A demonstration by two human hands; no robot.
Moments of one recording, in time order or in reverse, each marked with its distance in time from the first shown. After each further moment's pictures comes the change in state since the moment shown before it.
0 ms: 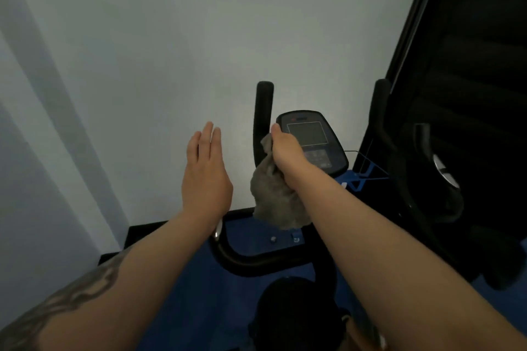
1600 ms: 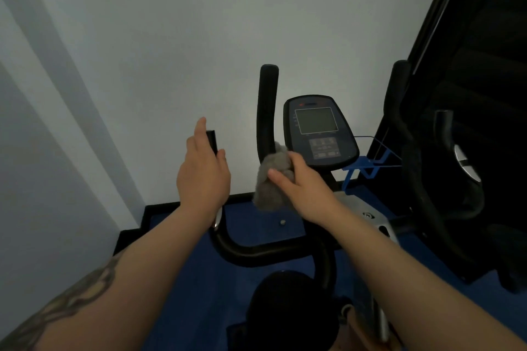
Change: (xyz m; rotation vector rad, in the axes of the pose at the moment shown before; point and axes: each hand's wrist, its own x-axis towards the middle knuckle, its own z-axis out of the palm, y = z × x) left_hand -0.009 0.005 -0.004 -0.206 0.016 -0.292; right_hand -0.050 0.066 -0.038 -0.296 -0.266 -0.270
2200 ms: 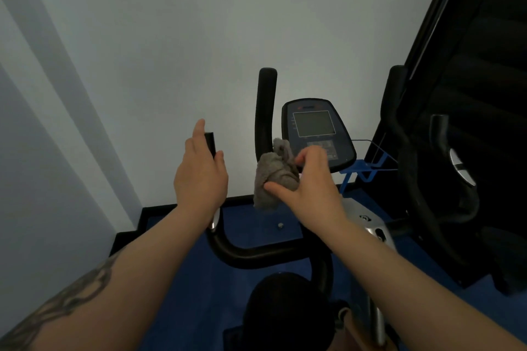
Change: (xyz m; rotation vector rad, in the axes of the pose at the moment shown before) left_hand 0.000 0.001 -0.002 -0.003 -0.021 0.001; right_hand -0.012 0.002 0.001 -0.219 0.345 -0.171
